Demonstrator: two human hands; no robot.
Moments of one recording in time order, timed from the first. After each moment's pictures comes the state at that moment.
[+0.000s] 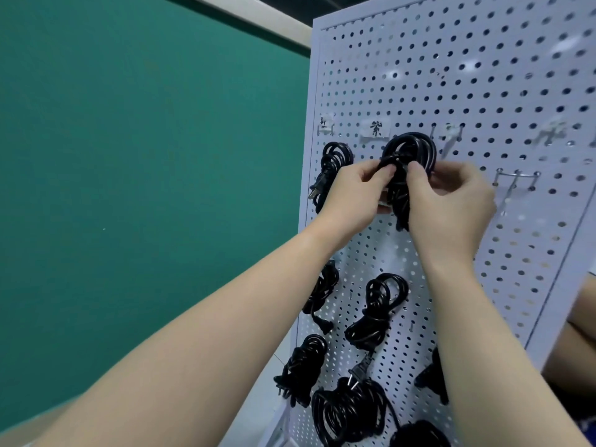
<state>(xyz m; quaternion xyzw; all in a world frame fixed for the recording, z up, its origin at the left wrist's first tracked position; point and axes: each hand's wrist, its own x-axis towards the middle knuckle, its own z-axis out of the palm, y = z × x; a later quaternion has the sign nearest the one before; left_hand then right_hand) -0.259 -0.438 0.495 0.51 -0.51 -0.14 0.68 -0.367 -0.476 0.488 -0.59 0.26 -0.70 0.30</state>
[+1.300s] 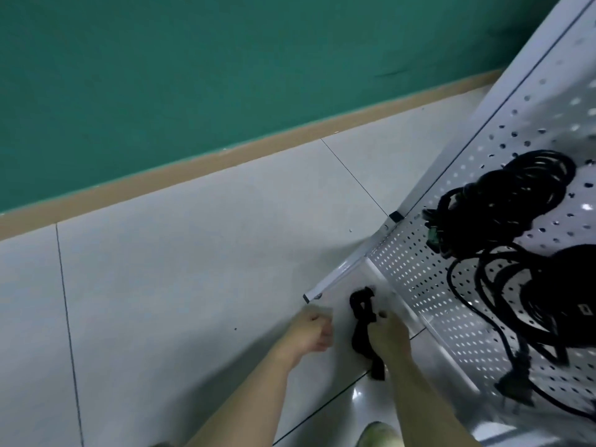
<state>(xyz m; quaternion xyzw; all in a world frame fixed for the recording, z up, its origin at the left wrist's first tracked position) -0.172 -0.281 -0.134 0.64 -0.02 -0.57 0.51 -0.273 -0.397 -0.041 -0.74 0.54 0.11 0.40</state>
